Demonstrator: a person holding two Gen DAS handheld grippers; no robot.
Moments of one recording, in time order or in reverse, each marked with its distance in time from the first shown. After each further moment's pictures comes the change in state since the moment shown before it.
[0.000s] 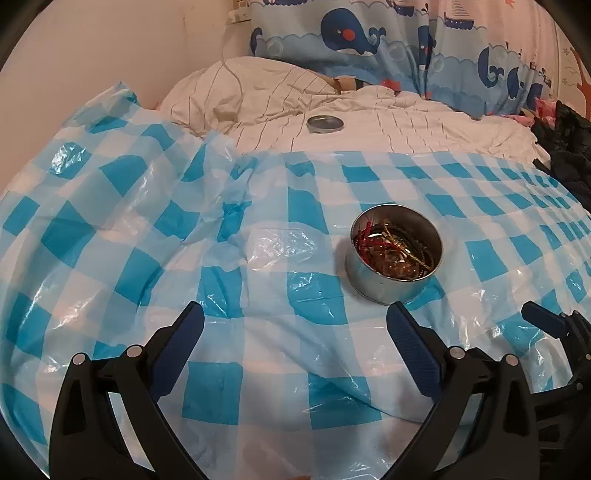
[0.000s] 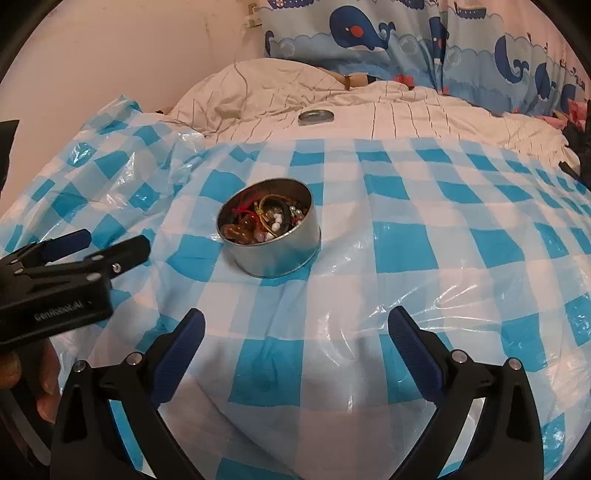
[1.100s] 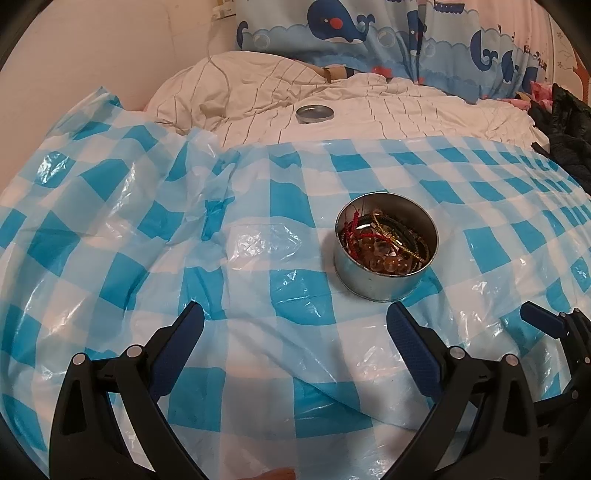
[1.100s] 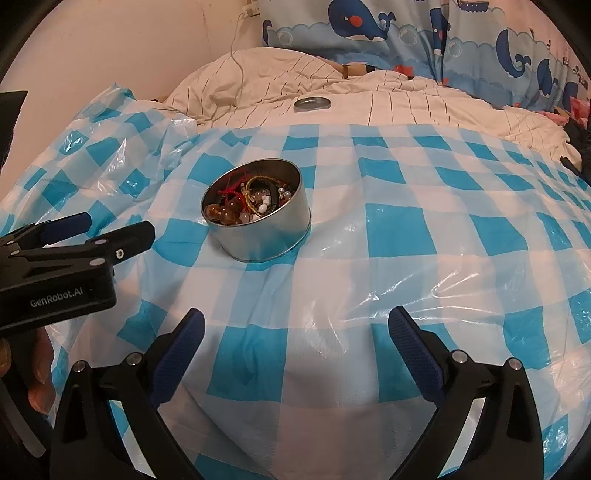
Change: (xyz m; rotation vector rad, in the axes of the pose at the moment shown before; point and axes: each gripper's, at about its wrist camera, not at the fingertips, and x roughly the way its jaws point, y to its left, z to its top) left arm 0.014 -0.018 0.001 0.046 0.031 0.001; right arm 0.009 -0.011 -0.007 -0.010 0.027 -0.007
